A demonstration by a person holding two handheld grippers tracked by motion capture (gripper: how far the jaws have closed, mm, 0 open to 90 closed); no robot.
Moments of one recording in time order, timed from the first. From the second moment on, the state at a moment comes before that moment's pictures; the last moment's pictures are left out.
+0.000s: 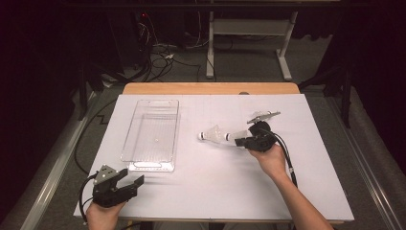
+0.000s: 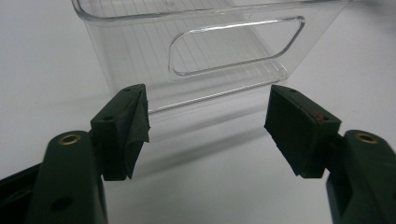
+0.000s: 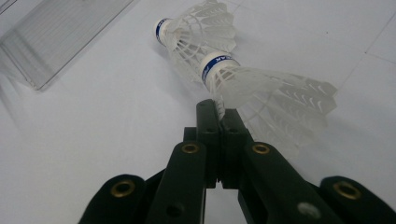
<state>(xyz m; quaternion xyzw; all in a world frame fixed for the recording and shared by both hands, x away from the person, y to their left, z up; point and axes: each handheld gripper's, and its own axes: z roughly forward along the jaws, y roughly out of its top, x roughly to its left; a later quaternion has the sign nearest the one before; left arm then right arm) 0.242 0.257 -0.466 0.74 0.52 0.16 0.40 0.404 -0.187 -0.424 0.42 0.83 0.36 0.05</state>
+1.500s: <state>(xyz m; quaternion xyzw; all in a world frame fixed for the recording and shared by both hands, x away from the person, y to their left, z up) 0.243 0.256 -0.466 0.74 0.52 0.16 0.40 0.424 -0.157 -0.428 0.41 0.84 0.35 0.04</state>
